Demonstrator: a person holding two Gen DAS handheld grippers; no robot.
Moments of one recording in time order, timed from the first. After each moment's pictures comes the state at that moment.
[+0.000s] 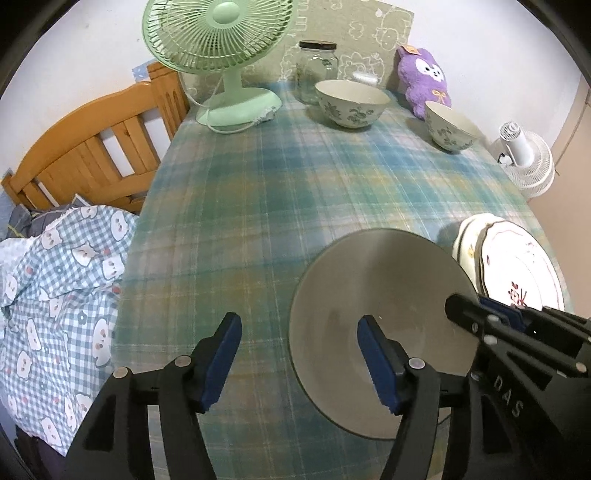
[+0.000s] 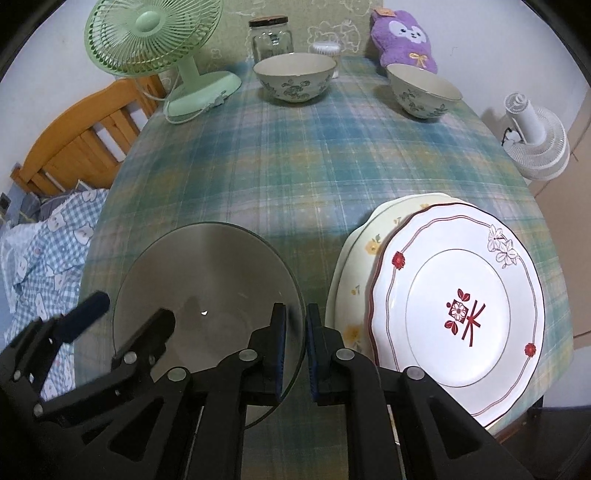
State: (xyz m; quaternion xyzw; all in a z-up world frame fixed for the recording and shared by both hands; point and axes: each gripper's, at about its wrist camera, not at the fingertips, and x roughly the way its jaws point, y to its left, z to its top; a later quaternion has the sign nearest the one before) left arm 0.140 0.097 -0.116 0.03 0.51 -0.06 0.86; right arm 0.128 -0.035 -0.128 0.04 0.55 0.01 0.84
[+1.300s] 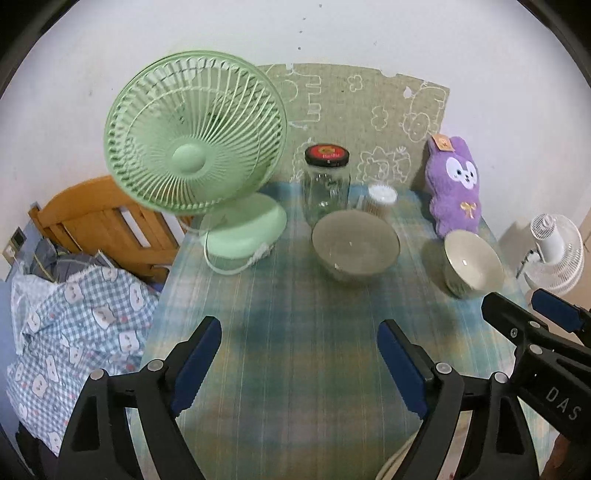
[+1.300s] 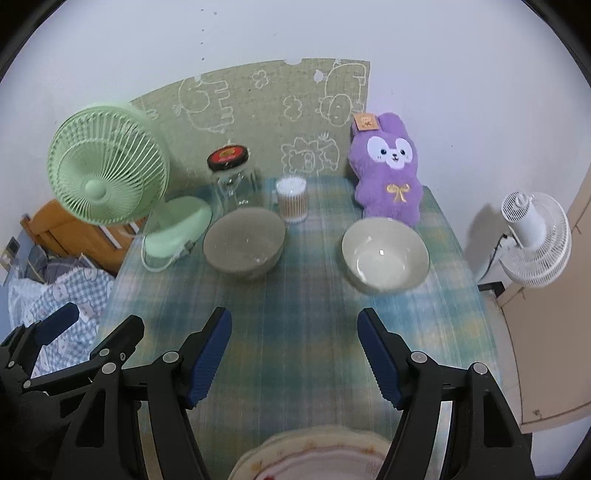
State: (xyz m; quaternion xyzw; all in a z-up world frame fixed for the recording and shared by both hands) left arm 0.284 0.016 -0.012 0.01 0.43 0.02 0.90; right arm 0.280 -0.143 -0.011 0.03 0.44 0.03 0.90
